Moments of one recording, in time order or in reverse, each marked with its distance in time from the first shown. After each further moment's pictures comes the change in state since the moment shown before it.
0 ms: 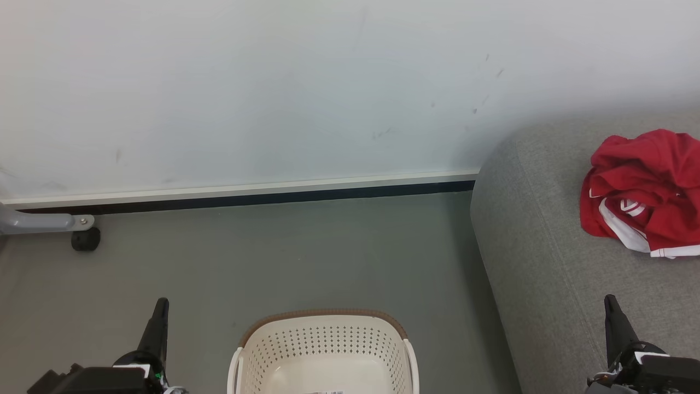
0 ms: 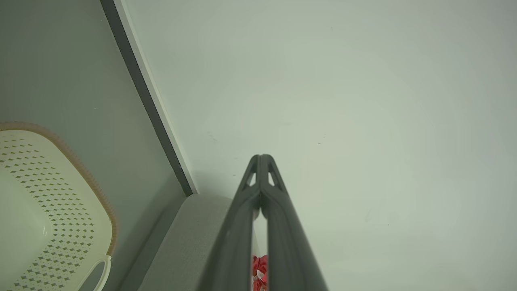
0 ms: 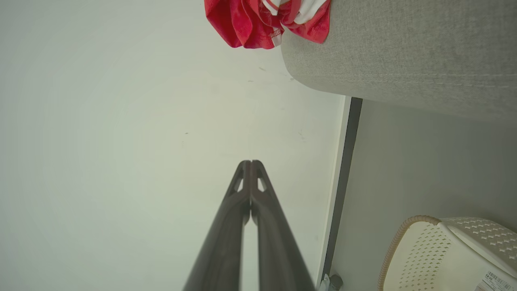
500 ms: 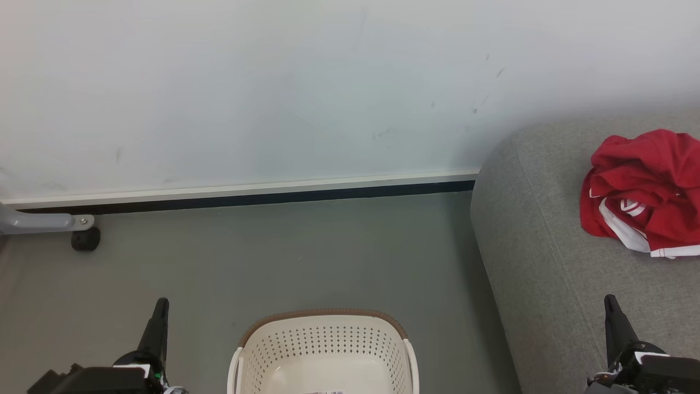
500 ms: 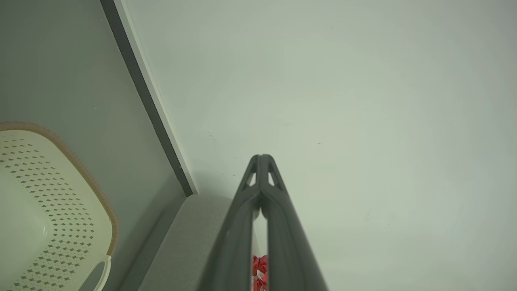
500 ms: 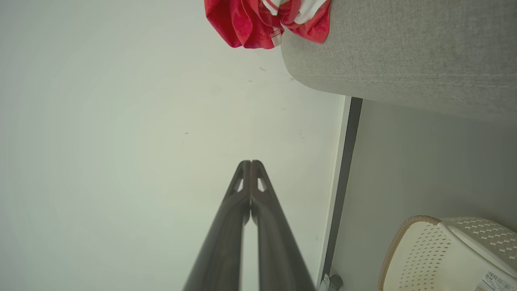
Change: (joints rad) left arm 0.000 0.000 0.000 0.000 0.000 0.000 0.000; right arm 0.000 0.000 0.000 0.000 0.000 0.000 0.000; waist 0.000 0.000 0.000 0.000
